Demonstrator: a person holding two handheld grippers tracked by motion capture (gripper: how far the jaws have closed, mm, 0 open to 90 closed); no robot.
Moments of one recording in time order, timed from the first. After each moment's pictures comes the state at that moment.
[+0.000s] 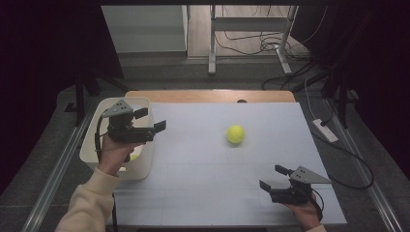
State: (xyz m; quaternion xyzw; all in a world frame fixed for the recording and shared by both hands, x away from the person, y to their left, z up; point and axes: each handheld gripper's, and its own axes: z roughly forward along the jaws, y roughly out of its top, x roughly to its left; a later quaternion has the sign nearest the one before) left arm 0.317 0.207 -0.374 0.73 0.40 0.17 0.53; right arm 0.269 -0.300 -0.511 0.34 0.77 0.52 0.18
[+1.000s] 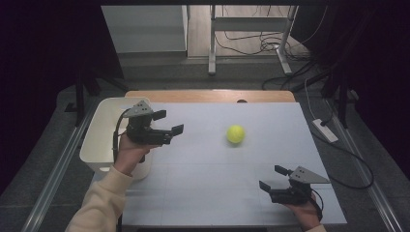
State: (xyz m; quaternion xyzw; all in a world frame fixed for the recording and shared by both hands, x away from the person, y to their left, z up) left arm 0.325 0.166 -0.376 0.76 0.37 0.15 0.52; right arm 0.269 -0.300 -0.512 0.34 0.77 0.51 0.18
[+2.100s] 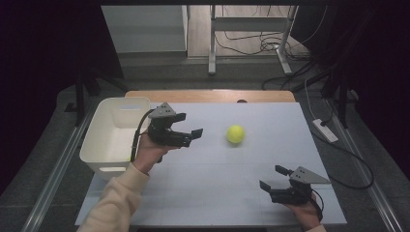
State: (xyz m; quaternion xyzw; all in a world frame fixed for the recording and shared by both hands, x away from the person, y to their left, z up) left arm 0.338 0.119 -0.384 0.78 0.33 0.12 0.52; right arm 0.269 -0.300 -0.512 0.34 0.77 0.51 0.18
